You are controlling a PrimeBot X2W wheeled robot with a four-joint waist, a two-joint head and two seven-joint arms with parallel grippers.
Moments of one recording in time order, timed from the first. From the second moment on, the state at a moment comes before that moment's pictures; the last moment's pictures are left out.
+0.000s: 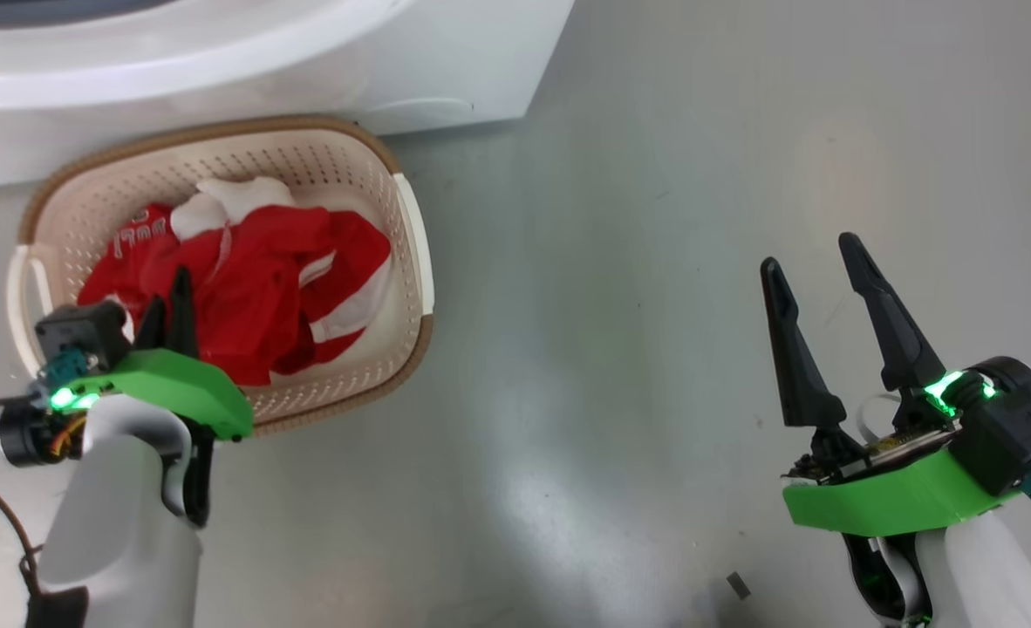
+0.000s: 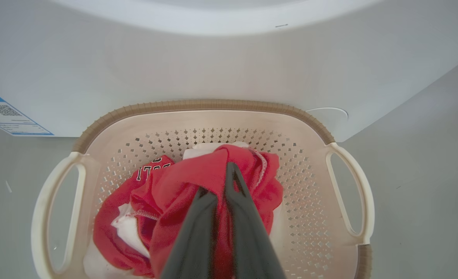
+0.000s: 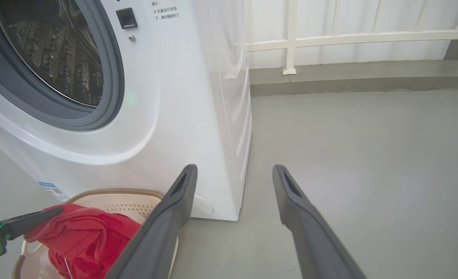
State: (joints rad) left arm -0.71 0.06 0.09 0.92 -0.18 -0.08 -0.25; right arm -0.18 -0.05 0.08 -0.06 0.27 0.12 -0.26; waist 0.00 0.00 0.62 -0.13
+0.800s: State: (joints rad) left arm -0.84 0.08 0.11 1.10 -0.15 -0.08 -0.25; right arm -0.21 -0.05 0.11 -0.05 0.28 0.12 -0.26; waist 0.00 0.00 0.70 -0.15
